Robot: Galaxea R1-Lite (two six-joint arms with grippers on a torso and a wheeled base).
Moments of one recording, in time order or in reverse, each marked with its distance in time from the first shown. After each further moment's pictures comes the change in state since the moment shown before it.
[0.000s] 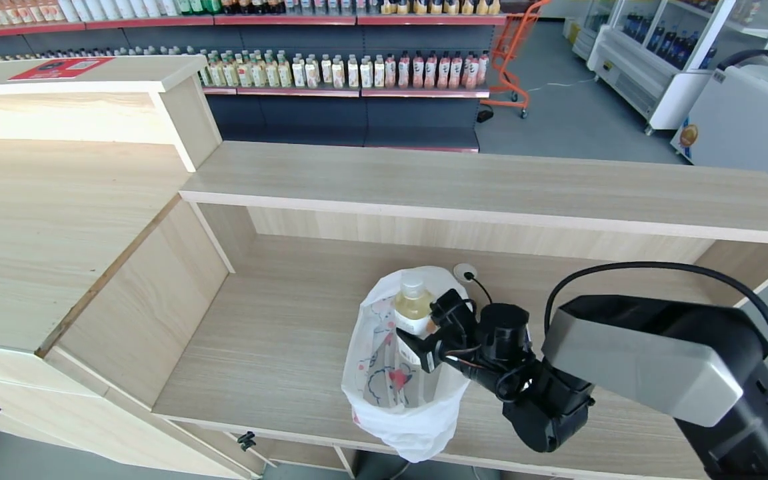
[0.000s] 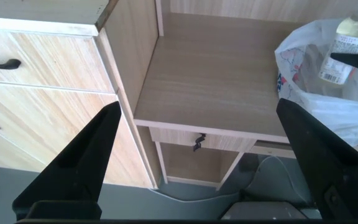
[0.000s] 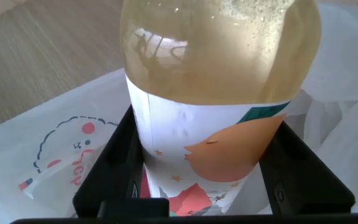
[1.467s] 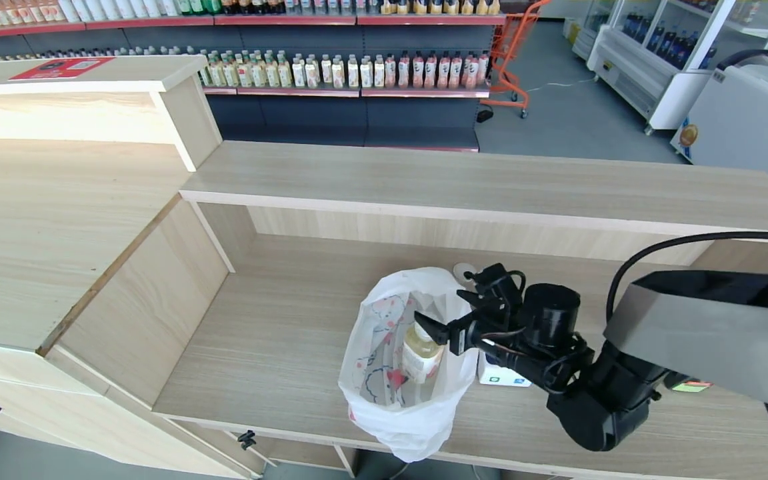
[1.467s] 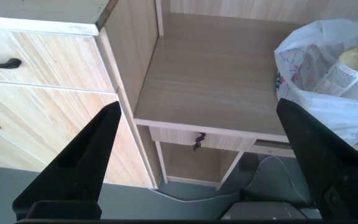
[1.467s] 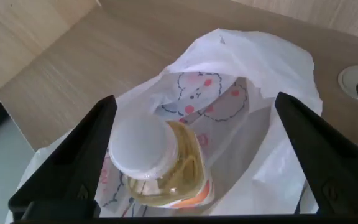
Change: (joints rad) left arm 0.000 0.000 0.000 0.000 0.000 0.000; right arm -0.054 -0.243 0.230 0.020 -0.014 0.198
